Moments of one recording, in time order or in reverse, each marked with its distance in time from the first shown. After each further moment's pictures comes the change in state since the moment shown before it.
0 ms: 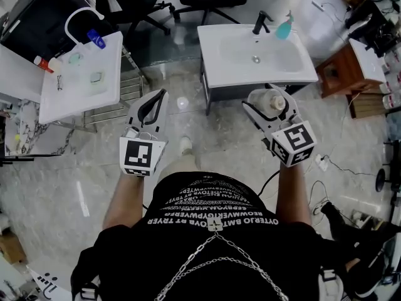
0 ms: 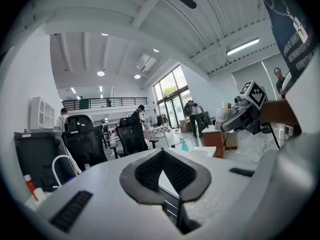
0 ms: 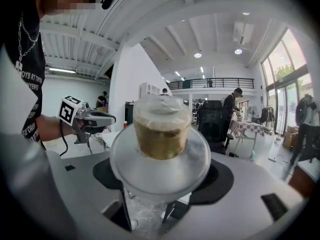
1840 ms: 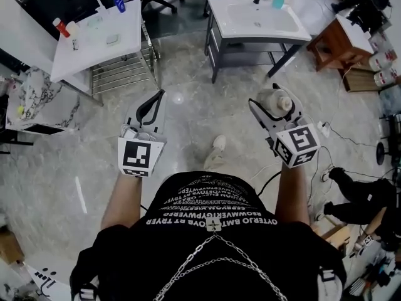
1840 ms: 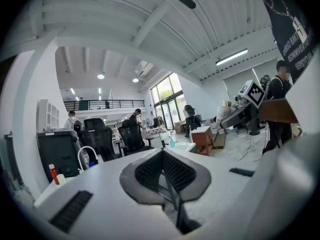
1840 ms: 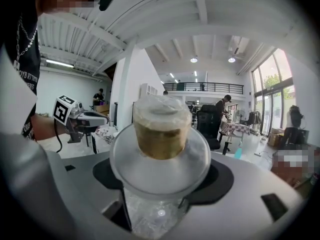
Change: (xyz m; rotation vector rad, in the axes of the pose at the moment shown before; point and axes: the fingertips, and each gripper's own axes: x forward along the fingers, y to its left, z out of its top) left arm -0.387 -0.053 -0.045 -0.006 -0.031 -0.044; right arm -0.198 0.336 -0.035 -0.006 -0.003 -0.134
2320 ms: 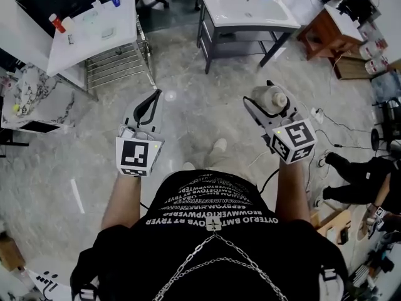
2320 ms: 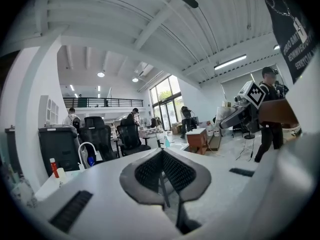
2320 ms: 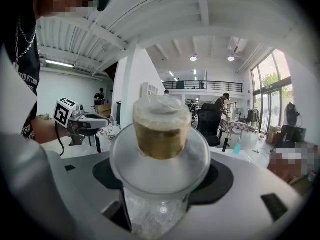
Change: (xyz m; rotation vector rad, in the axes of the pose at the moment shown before) left arm -0.080 -0.030 0.002 -0.032 -0.001 -0.028; right arm -0.064 0.066 -0.002 0.015 0.021 -0.002
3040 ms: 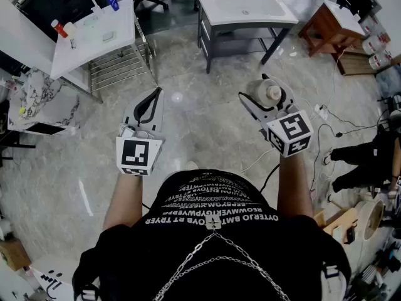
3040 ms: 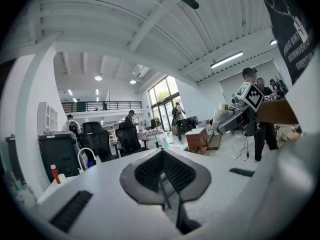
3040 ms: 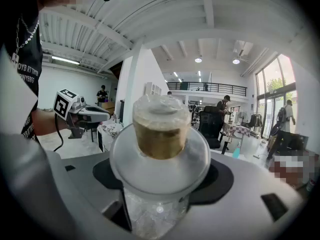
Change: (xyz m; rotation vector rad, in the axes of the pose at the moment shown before) left arm 0.005 -0.043 0.028 0.041 -0.009 0.003; right arm -0.025 -0.019 -0.004 -0.062 0.003 0.020
